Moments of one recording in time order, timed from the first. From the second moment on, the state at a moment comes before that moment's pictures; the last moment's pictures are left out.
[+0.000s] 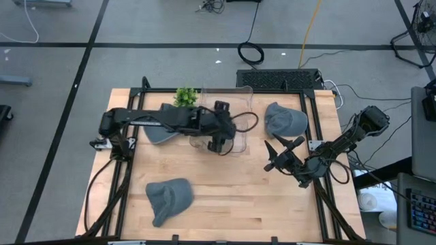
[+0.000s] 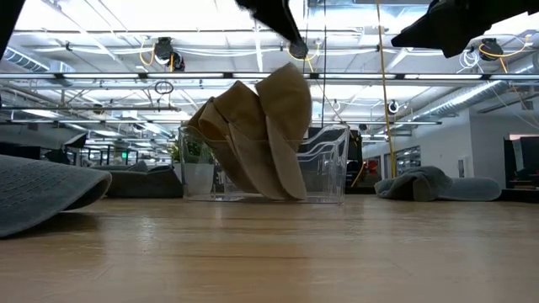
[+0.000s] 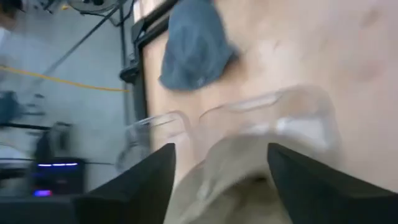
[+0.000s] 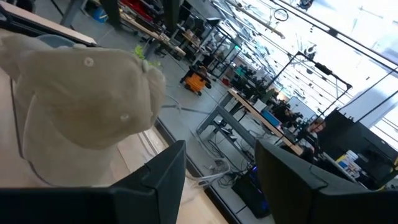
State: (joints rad) left arm -0.03 1.82 1.84 -0.82 -0.35 0.48; right arm 0.66 1.27 0.42 1.08 1.57 -0.85
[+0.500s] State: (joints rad) left arm -0.09 1.60 1.84 -0.82 -0.29 0.15; right arm 0.66 1.27 0.42 1.08 1.57 -0.89
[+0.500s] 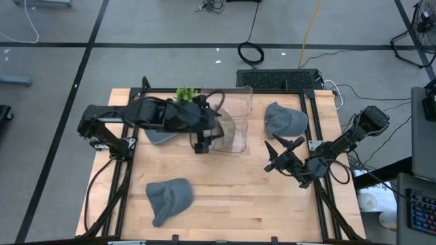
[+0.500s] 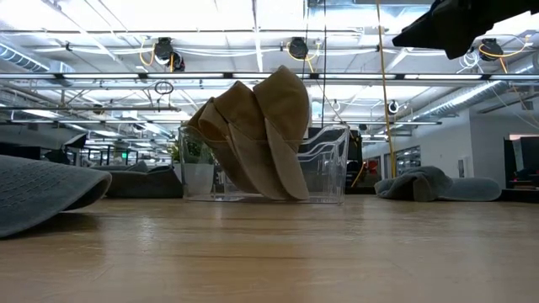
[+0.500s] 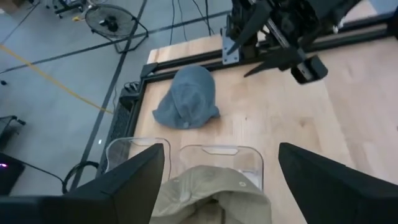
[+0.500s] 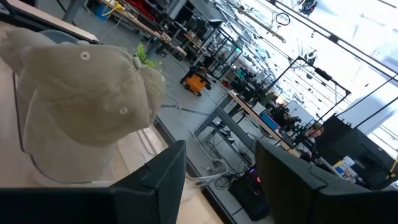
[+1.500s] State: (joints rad) left arm -0.05 1.59 1.84 -0.92 -0.27 -0.25; right arm 0.67 1.27 0.42 1.07 1.57 -0.73
